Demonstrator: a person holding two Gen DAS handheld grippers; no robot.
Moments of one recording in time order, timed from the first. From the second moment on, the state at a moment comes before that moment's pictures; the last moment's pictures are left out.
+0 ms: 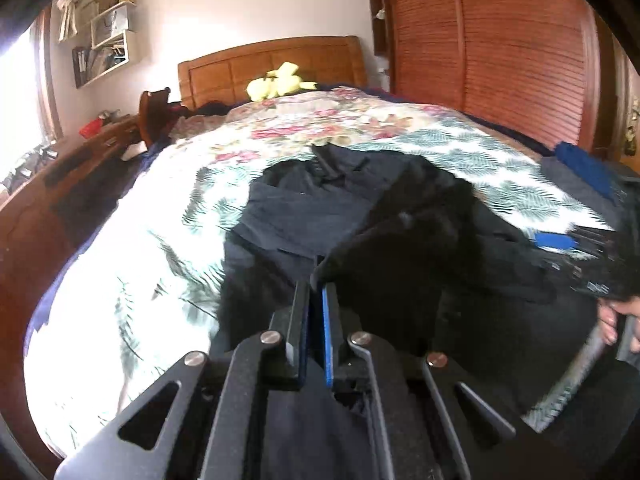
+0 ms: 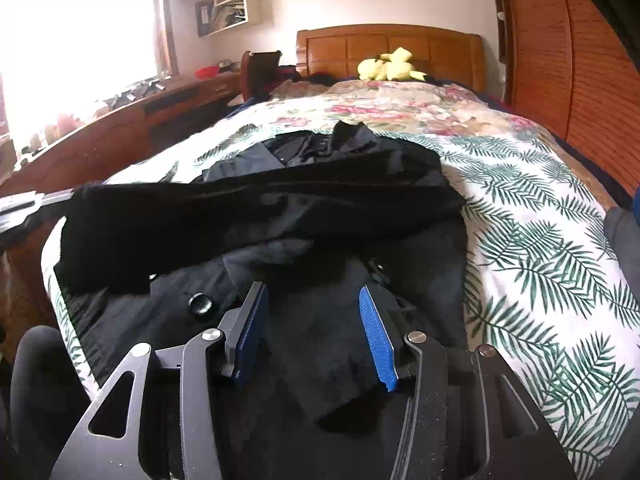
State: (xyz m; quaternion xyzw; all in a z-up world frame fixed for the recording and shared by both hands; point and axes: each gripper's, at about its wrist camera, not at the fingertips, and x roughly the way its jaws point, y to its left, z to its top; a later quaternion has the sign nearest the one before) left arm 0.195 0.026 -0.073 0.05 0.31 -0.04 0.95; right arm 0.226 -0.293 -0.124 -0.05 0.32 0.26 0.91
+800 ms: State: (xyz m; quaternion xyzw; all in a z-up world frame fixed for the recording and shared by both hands) left arm 0.161 0.082 -0.136 0.01 0.36 -0.02 0.93; right arm 0.236 -0.260 -0.154 -0.09 0.35 0.26 0.90
